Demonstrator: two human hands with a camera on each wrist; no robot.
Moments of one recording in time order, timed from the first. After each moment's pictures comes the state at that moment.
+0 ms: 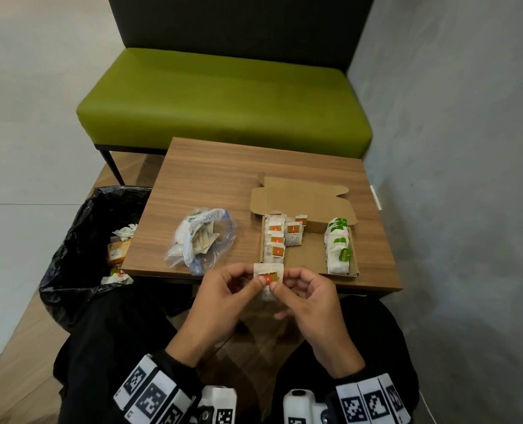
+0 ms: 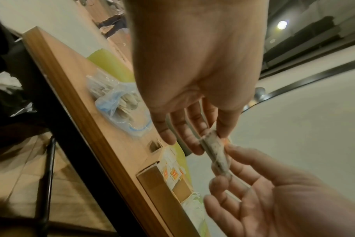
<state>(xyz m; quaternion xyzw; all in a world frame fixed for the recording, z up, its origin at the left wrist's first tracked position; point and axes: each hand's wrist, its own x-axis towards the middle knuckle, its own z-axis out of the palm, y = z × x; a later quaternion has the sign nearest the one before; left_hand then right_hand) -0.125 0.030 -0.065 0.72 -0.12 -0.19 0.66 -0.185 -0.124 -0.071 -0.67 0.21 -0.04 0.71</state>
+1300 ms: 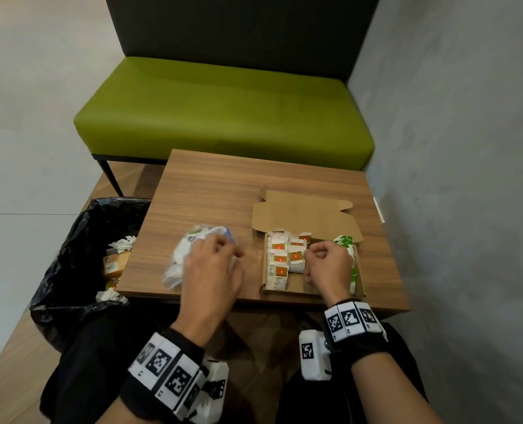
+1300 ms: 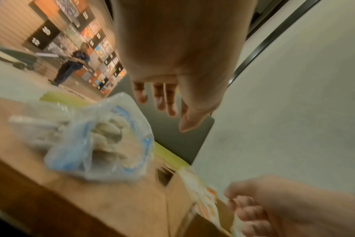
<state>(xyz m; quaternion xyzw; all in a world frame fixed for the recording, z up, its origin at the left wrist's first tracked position) -0.059 0.024 -0.078 0.94 -0.17 0.05 0.28 -0.074 -0.193 -0.119 -0.81 0.37 -0.10 0.45</state>
